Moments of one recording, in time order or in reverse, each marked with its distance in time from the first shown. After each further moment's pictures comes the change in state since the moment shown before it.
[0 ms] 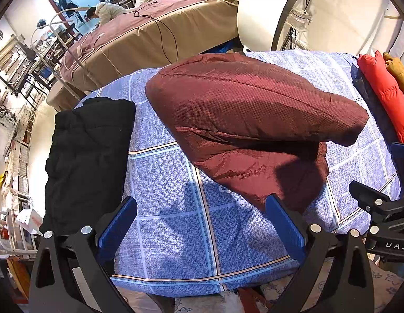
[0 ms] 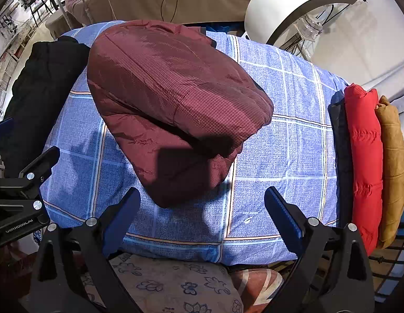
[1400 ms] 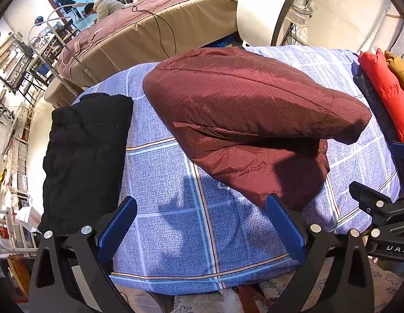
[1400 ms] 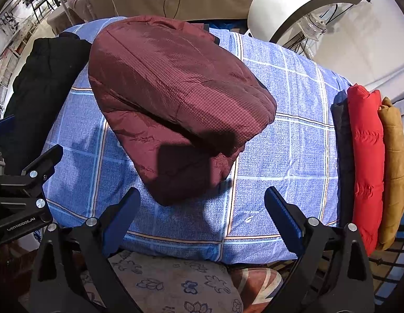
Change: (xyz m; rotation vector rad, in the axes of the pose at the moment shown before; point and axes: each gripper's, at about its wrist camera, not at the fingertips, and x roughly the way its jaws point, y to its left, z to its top) left arm 0.008 -0.002 0.003 -0.003 0.038 -0.009; right arm 0.003 0.003 0.004 -0.017 0.025 0.002
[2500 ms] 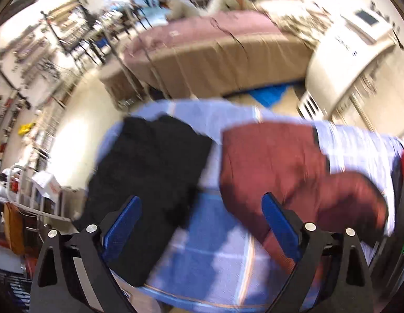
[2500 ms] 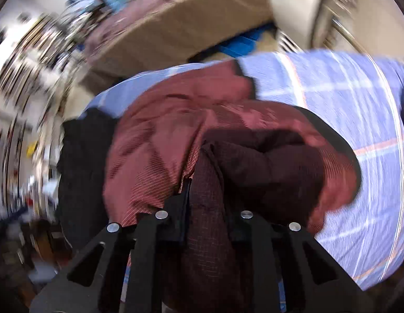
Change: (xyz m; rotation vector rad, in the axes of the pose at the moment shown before) left arm -0.074 0.153 0.082 -0.332 -0.122 0.226; right arm 0.038 0.037 0.139 0.105 -0.119 0.444
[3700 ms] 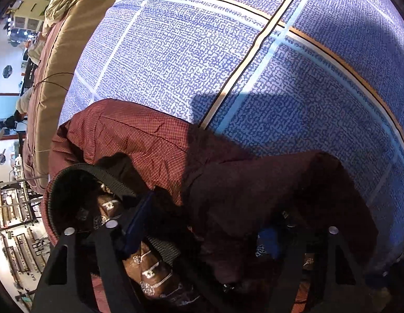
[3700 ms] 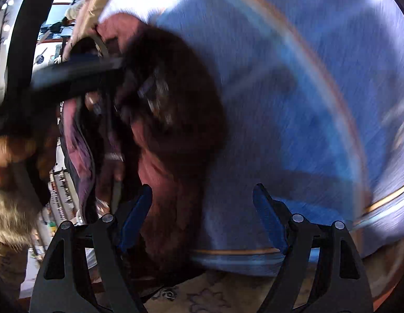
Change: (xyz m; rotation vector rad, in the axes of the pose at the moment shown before) left arm 0.221 -0.355 -0.166 1.087 0.221 -0.101; right arm 0.149 -0.130 -0.213 0.631 0.258 0.317
